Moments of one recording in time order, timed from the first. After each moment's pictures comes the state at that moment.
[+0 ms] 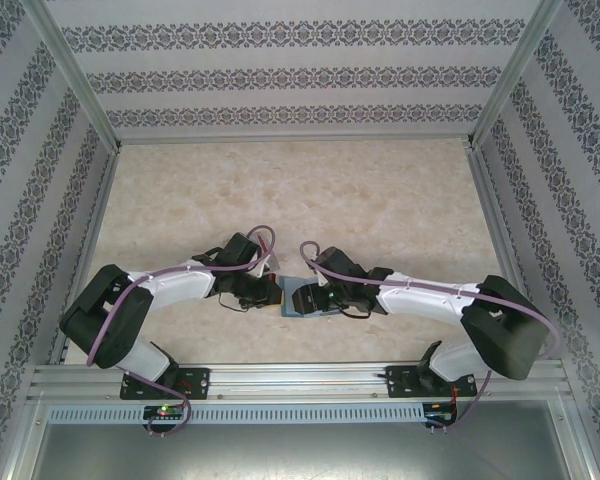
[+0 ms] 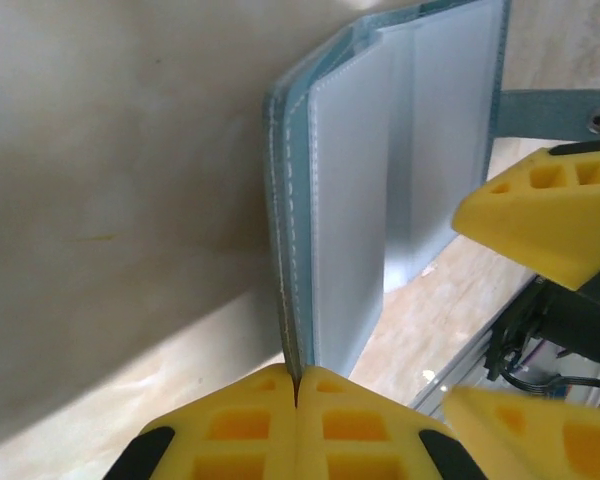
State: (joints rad) left arm -0.58 1.51 0.67 -0.23 0.63 -0.71; right arm 0.88 1.43 0.68 -0.21 -0.22 0.64
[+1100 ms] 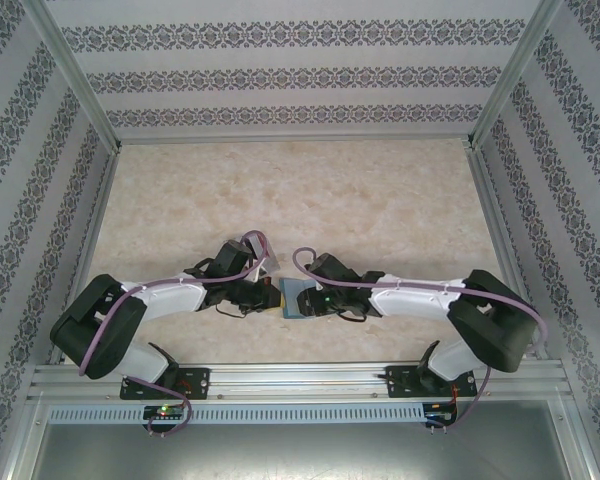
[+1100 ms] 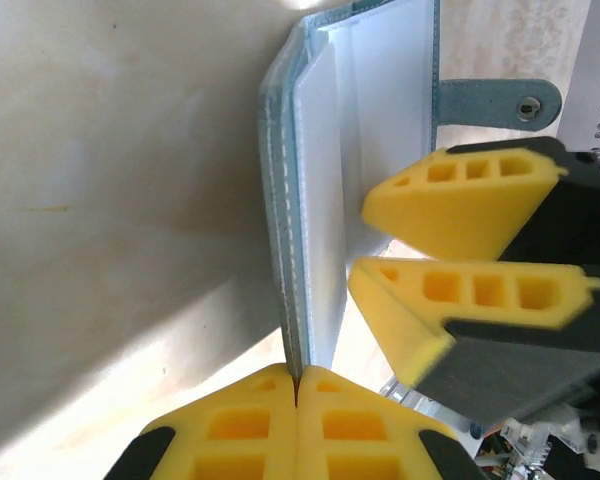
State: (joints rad) left arm -0.58 1.44 0.53 -0.02 0.69 -0.81; right arm 0.91 1.46 0.64 -0.18 -0.13 0.66
